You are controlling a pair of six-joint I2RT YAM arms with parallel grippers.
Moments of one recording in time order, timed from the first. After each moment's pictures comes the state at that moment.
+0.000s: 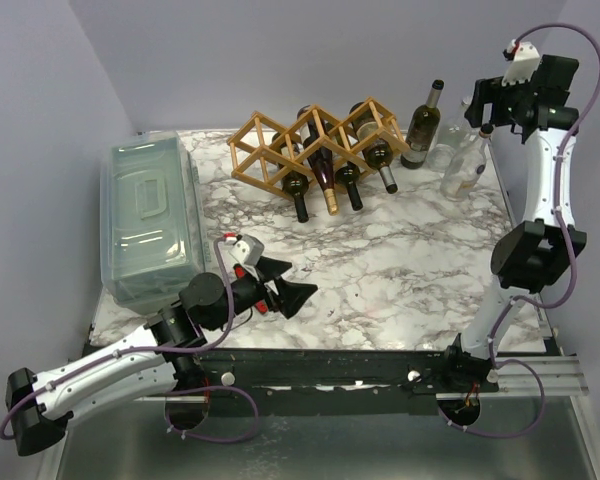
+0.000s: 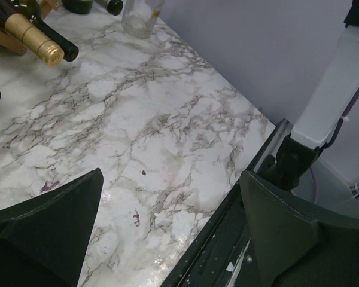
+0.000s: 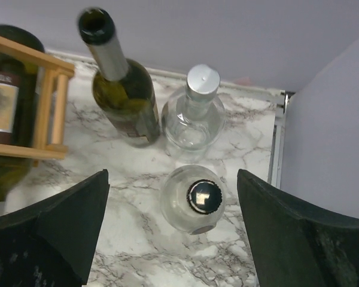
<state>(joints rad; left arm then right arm) -1.03 0.60 0.45 0.12 -0.07 -0.44 -0.25 1.99 2.17 -0.69 -0.36 -0.26</state>
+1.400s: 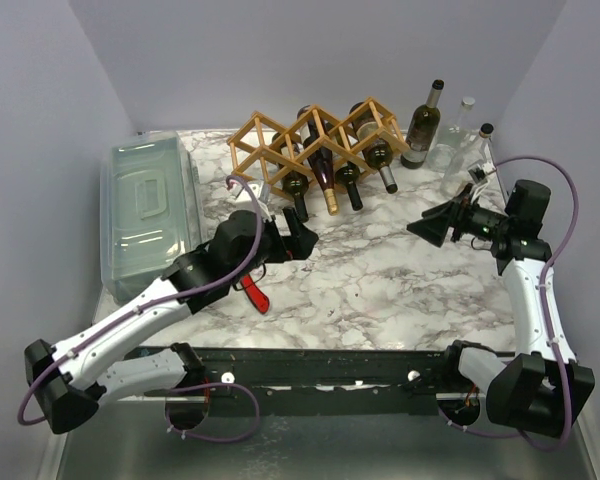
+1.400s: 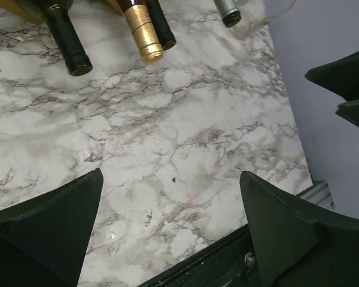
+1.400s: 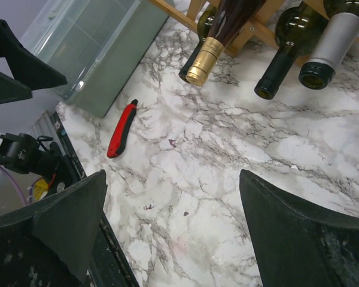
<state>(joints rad) -0.86 0.95 0.93 -0.34 -0.21 -0.73 -0.25 1.06 0.86 -0.30 -1.18 0.03</state>
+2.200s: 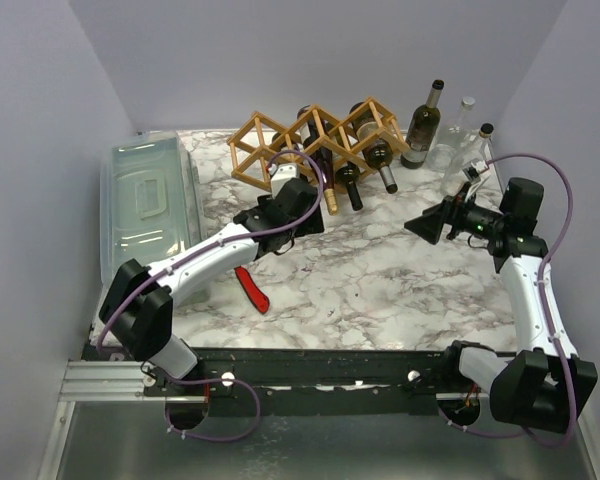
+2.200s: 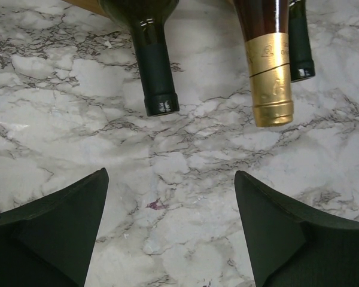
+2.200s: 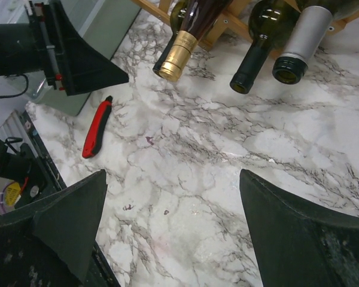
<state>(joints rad) -0.77 1.52 1.19 -0.39 -0.39 -0.71 -0.21 1.08 0.87 -0.30 -1.06 -0.01</state>
